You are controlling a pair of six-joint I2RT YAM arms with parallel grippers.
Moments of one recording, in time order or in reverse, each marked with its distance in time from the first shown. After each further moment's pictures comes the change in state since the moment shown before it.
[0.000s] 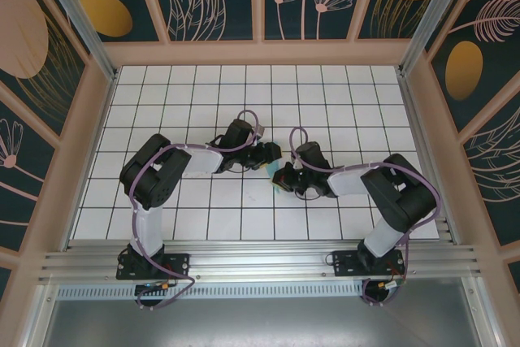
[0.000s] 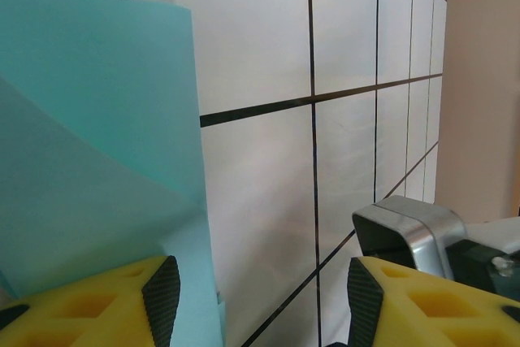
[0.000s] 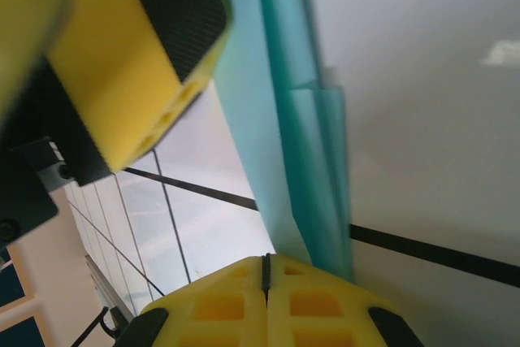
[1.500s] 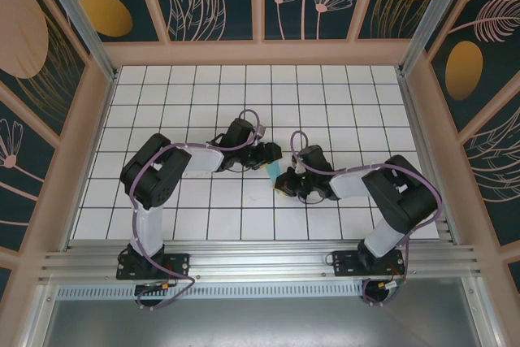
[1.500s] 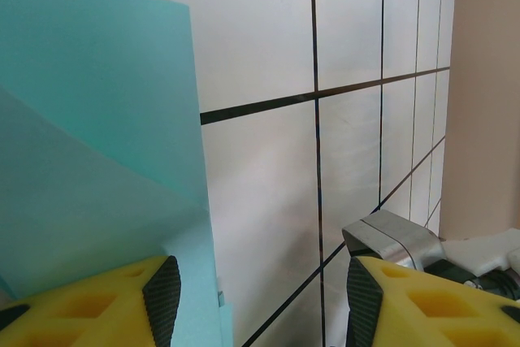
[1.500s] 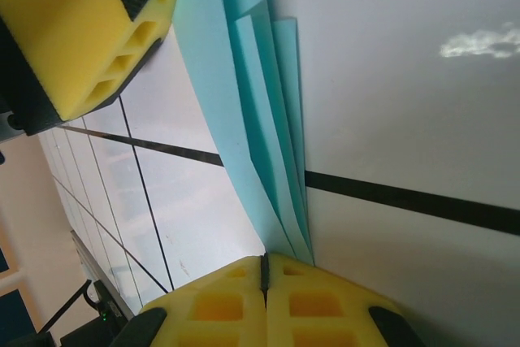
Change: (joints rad) left arm -0.001 0.004 0.019 -0.039 0.003 0.023; right arm -0.010 -0.011 -0.043 -0.005 -0.049 -0.062
